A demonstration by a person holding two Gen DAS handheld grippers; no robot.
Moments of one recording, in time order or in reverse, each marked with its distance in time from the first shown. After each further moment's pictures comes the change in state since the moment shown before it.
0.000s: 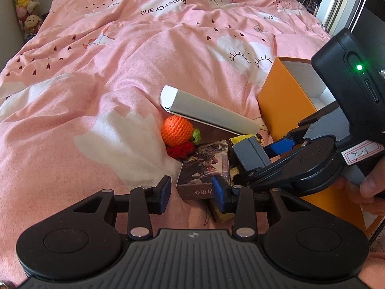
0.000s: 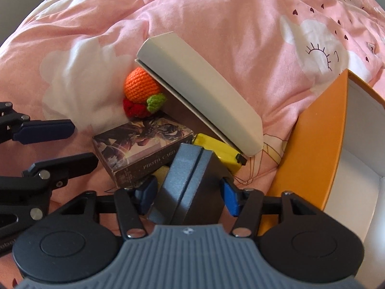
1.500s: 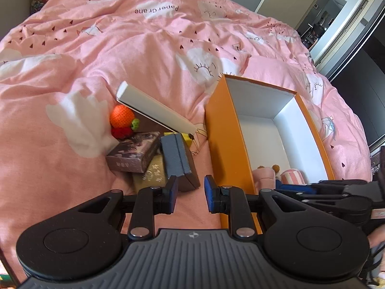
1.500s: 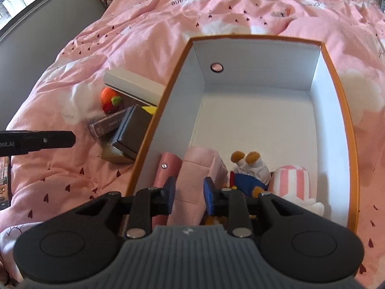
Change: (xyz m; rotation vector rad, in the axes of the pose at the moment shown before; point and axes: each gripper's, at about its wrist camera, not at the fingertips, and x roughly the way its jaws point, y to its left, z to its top) left arm -0.058 -0.060 -0.013 -0.222 -0.039 -0.121; right arm -0.117 -0.087 -0.156 0.290 -0.272 0.057
